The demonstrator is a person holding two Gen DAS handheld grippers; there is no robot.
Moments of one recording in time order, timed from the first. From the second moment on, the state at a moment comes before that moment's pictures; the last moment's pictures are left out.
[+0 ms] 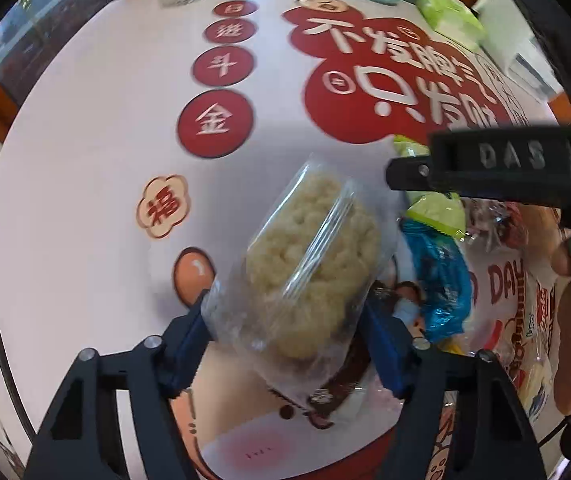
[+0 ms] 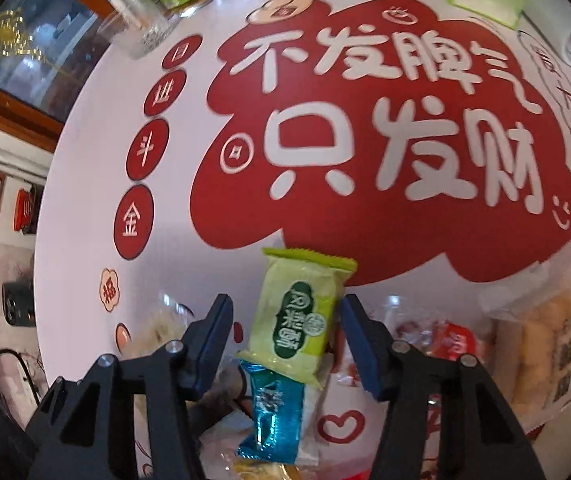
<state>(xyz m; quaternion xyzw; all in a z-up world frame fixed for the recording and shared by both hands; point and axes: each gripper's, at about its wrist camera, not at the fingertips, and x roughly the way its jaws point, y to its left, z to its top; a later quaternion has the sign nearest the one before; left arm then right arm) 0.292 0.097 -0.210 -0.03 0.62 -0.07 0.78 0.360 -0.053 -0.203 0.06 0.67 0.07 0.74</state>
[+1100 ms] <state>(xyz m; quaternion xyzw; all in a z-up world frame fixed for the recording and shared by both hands) 0.212 0.105 -0.087 -0.02 0.49 -0.17 0.85 0.230 -0.088 -0.083 0.12 0.55 0.10 0.82</state>
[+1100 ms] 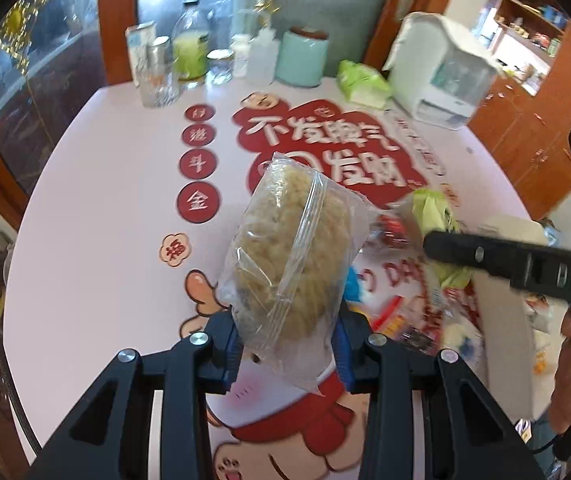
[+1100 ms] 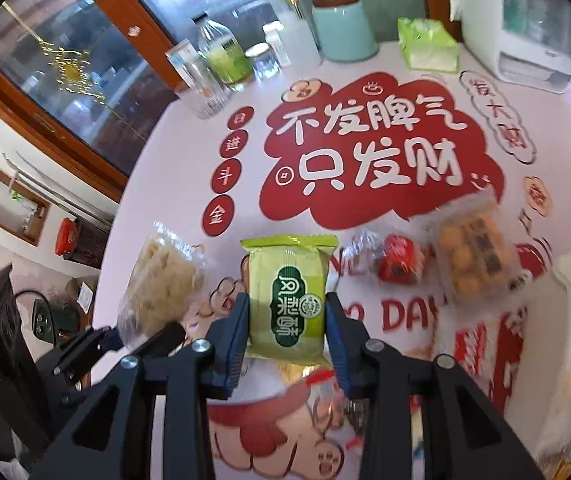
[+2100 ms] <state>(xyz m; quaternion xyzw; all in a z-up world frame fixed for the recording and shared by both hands) 0.095 -0.204 0.007 0.11 0.43 -0.33 0.83 0.001 -0.331 -0.032 0.20 0.47 -0.06 0.86</state>
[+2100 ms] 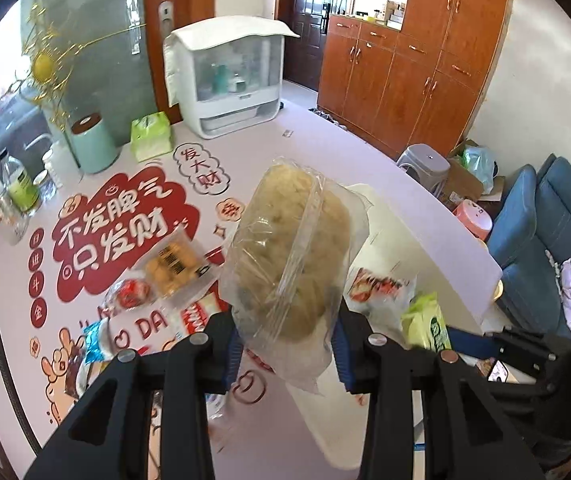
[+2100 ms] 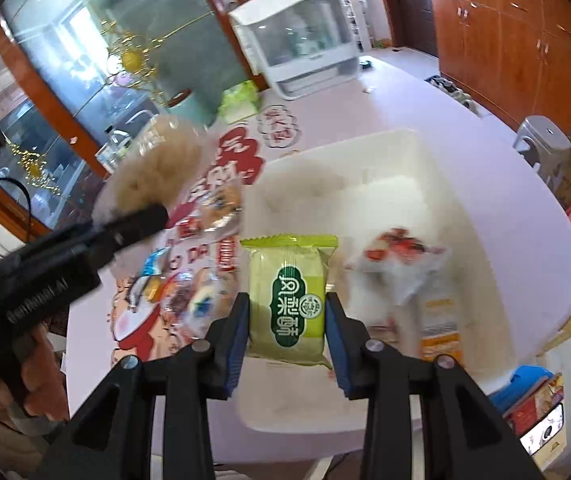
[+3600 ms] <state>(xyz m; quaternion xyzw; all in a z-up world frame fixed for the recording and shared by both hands) 0.108 -0.296 -0.063 0.20 0.52 -0.19 0.81 0.012 -0.404 -0.083 0.22 0.52 -0.02 0.82</state>
